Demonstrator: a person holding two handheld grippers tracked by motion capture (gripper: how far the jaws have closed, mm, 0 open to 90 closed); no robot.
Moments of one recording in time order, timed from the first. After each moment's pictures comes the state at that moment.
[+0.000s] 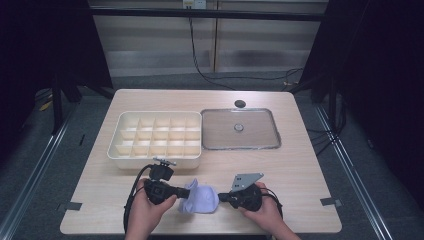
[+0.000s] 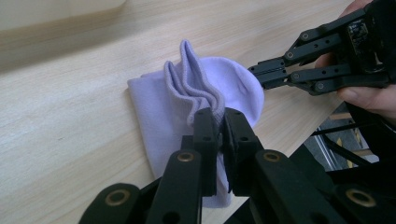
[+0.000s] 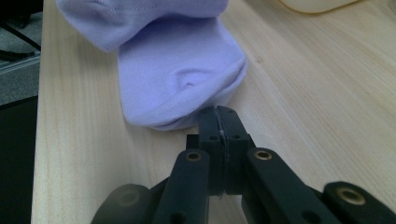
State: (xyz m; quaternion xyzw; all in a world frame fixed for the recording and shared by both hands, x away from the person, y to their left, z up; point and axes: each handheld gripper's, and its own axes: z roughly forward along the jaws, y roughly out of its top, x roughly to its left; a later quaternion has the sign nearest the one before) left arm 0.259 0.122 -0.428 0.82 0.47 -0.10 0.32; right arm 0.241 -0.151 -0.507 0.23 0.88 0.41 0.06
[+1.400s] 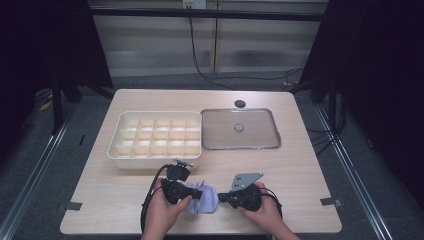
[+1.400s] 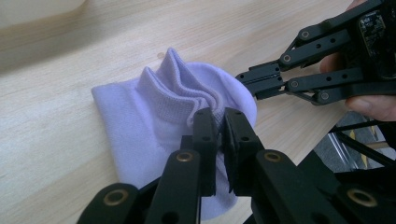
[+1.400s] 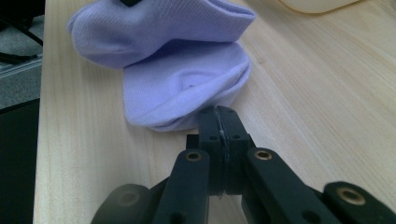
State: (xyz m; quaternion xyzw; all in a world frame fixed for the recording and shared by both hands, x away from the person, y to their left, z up) left arm 0.260 0.086 -0.437 0.83 0.46 -0.09 0.30; right arm 0.241 -0.150 -0.508 0.23 0.88 0.42 0.06
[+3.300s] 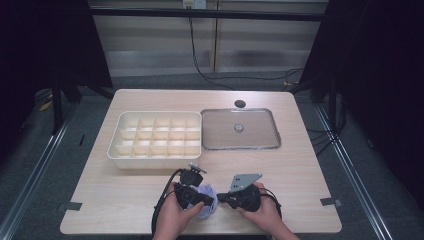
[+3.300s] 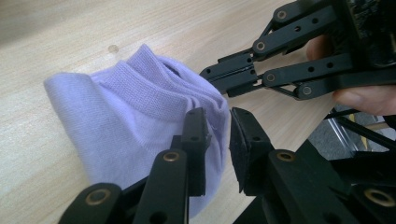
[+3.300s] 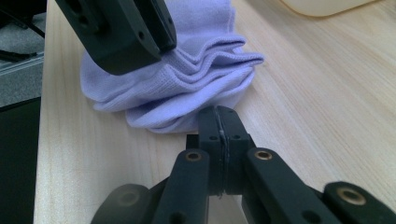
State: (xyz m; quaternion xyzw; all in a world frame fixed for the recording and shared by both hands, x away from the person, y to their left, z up) left arm 0.251 0.059 -0.443 0.85 0.43 -0.10 0.28; right arm 0.241 -0.148 -0.508 0.22 0.88 0.42 0.06
